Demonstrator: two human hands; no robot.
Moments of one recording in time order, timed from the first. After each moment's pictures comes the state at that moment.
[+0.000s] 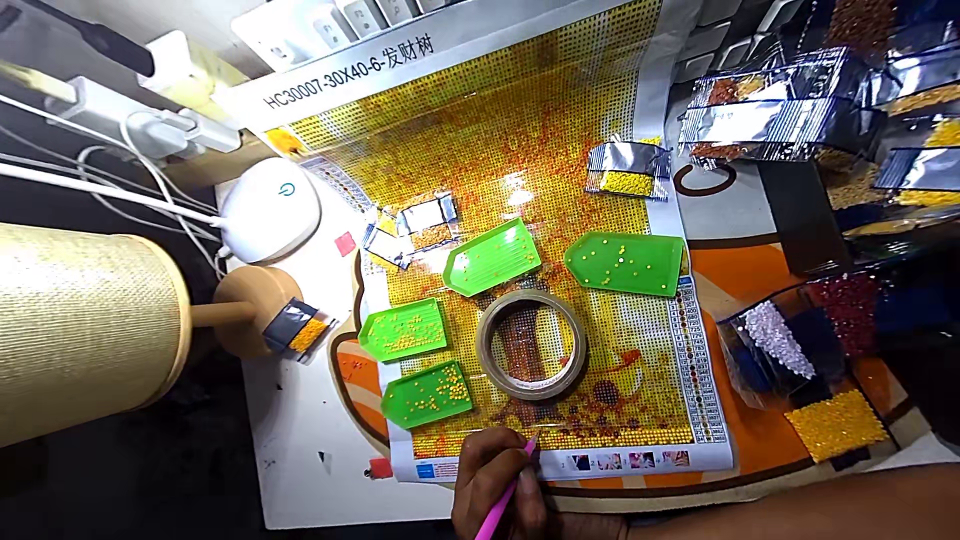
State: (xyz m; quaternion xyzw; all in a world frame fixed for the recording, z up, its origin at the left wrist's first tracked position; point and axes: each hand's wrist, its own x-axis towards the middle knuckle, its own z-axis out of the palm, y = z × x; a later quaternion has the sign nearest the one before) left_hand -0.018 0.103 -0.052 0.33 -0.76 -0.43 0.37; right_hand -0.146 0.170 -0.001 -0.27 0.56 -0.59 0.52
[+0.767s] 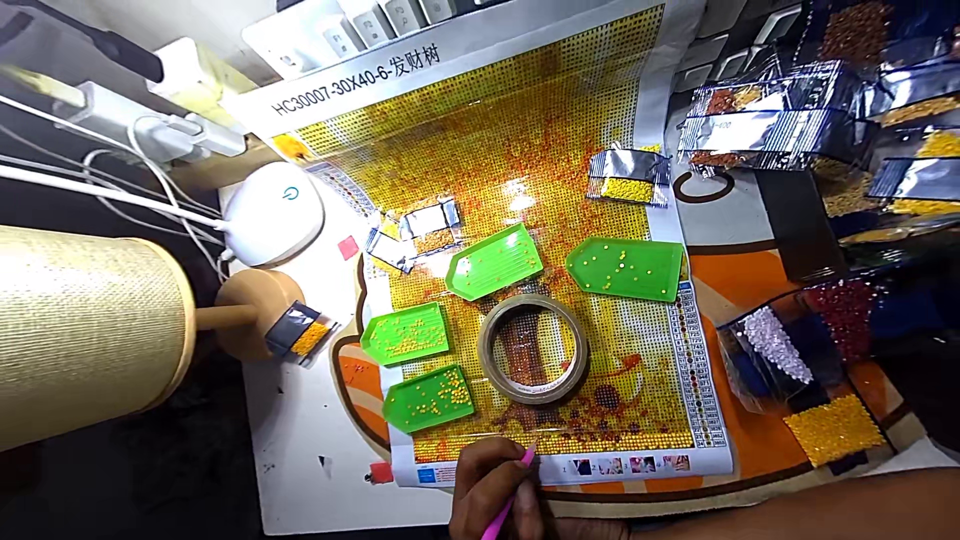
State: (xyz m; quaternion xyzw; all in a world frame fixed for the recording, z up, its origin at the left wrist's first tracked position) left_hand -0.012 0.104 -0.050 0.32 -0.74 -0.44 0.39; right_hand -0.150 0.169 0.000 -0.26 0.51 -0.60 0.55
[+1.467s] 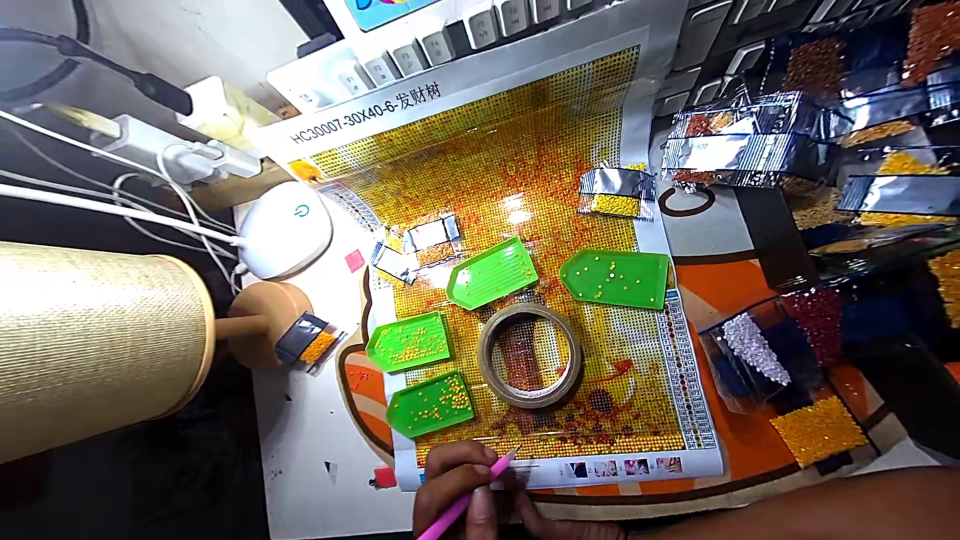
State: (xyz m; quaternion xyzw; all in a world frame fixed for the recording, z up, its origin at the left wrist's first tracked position) left_hand -0.034 0.074 -0.003 0.33 -0.64 -0.52 0.47; right_hand -0.106 0.227 -0.088 -0.37 0.62 -0.47 0.51
